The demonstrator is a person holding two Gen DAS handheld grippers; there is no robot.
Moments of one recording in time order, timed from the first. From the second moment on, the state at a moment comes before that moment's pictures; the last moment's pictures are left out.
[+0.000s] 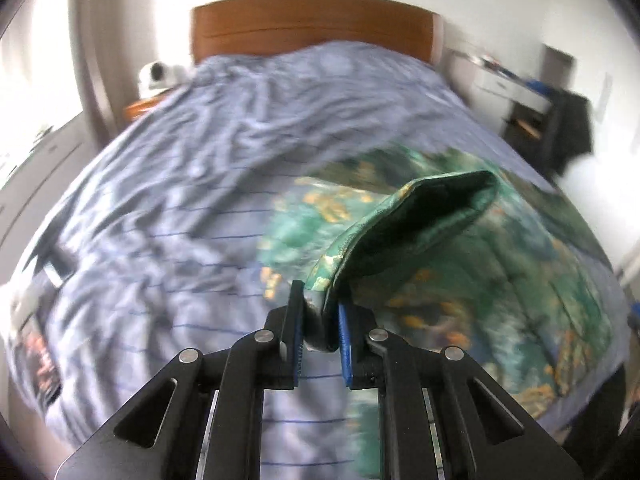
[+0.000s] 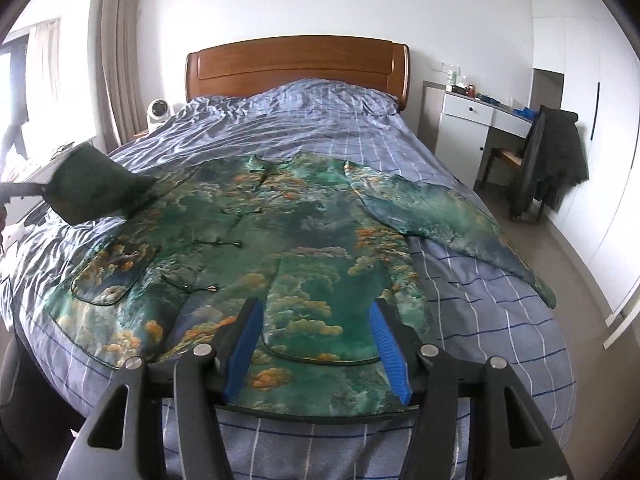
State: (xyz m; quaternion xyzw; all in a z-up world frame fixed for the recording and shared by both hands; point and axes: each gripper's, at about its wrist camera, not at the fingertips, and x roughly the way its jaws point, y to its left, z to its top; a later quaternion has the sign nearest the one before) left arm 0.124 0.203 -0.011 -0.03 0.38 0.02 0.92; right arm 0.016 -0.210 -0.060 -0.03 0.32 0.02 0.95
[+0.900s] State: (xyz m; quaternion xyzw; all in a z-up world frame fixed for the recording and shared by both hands) left arm 0.063 0.211 -0.048 -0.13 0.36 0.10 0.92; right arm 0.008 -0.188 -0.057 -0.05 0.32 0.04 0.95
